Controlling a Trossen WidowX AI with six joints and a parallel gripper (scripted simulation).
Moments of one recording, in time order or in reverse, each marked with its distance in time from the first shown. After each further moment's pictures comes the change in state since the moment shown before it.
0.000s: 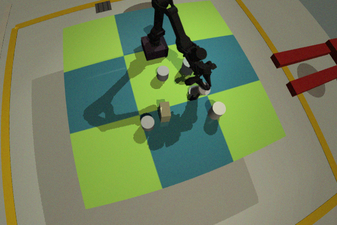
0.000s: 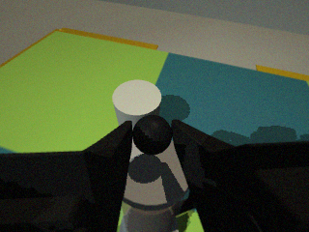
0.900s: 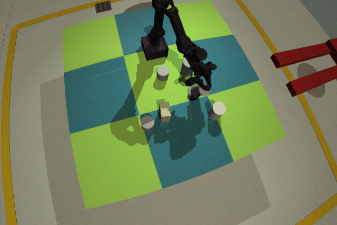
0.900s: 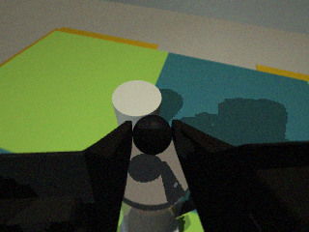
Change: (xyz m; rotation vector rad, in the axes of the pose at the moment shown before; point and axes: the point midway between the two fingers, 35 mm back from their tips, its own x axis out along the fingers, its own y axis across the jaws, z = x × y) arm 0.003 0.000 0.001 0.000 0.002 0.000
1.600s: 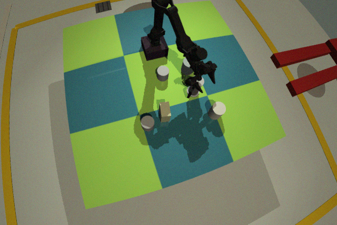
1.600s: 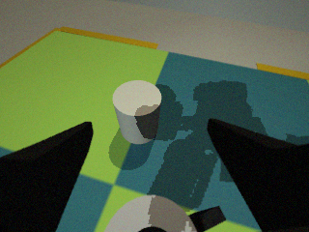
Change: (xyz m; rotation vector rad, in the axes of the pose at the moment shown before) arm -0.004 0.000 0.004 0.006 0.003 0.001
